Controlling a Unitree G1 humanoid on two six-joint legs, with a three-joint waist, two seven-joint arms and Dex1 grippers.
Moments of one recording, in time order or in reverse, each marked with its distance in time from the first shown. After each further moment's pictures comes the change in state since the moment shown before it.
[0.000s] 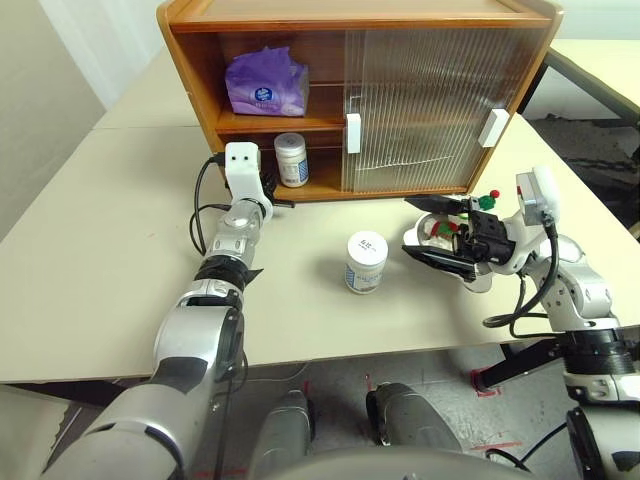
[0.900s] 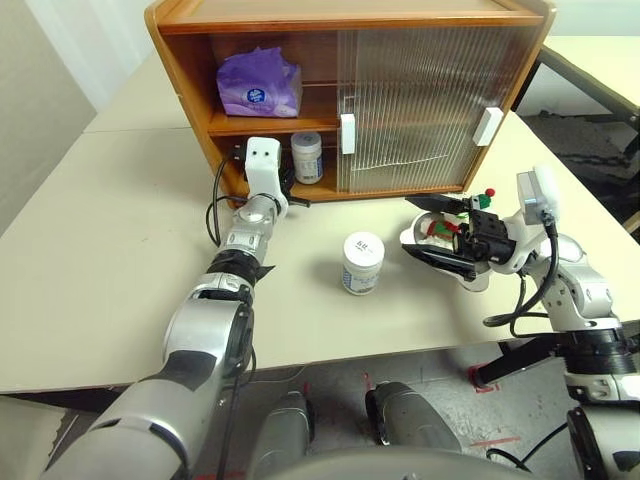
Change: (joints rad) left arm -0.039 -0.035 -0.040 0.023 0.021 -0.012 -0.040; right arm 0.000 -0.004 0.000 -0.005 0.000 0.000 -0.009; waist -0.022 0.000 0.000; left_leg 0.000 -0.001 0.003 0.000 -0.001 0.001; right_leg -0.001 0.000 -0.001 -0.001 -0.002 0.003
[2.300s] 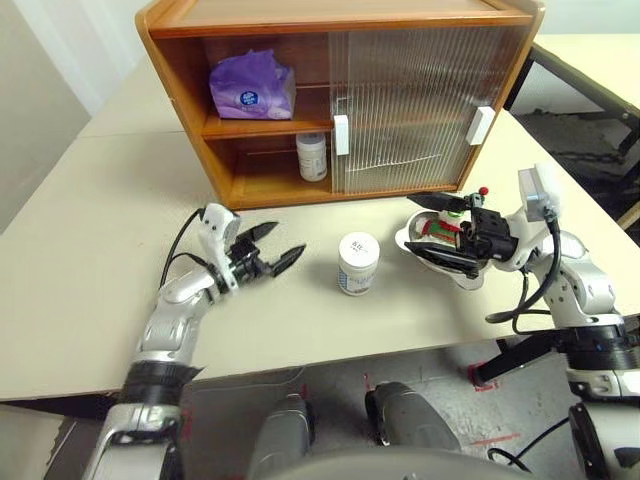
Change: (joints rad) left arm 0.706 0.250 -0.044 -0.882 -0.328 0.186 -0.718; right arm -0.025 -0.010 0.000 0.032 0.003 0.006 0.028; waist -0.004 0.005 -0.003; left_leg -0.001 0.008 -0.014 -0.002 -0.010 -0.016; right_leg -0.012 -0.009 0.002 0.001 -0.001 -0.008
